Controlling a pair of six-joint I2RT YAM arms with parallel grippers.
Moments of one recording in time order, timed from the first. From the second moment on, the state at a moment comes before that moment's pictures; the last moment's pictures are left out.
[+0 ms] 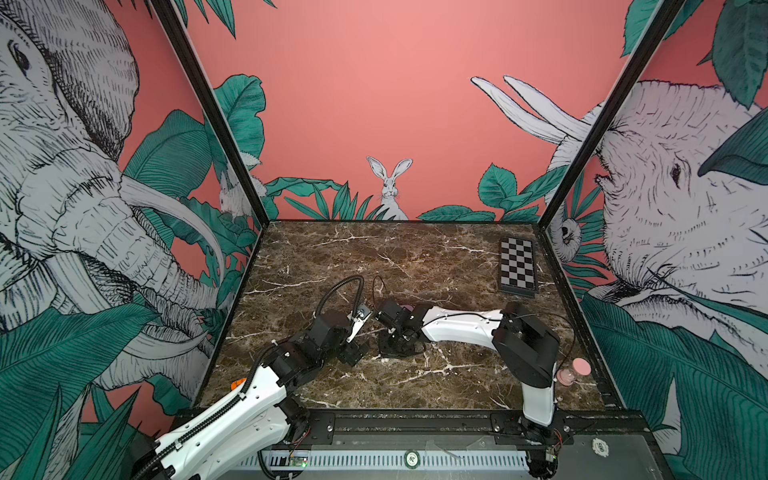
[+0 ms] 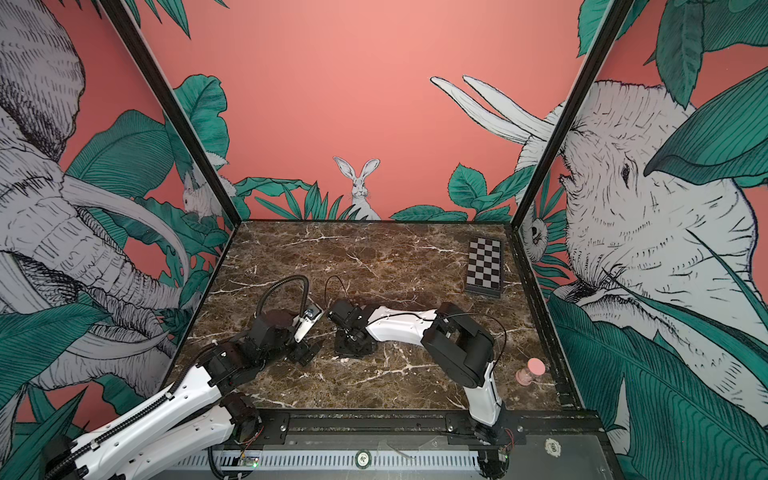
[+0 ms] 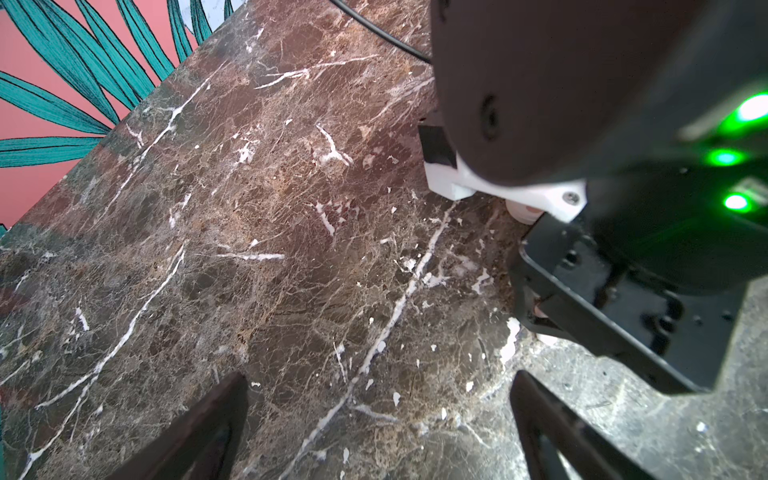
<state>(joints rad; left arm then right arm) -0.78 0.76 0.56 -0.54 -0.19 0.20 1.05 1.94 1.27 -0.56 -0.20 0.97</state>
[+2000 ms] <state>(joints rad) -0.78 0.76 0.56 -0.54 -0.18 0.20 1.05 1.96 1.31 -0.63 -0.20 0.99</state>
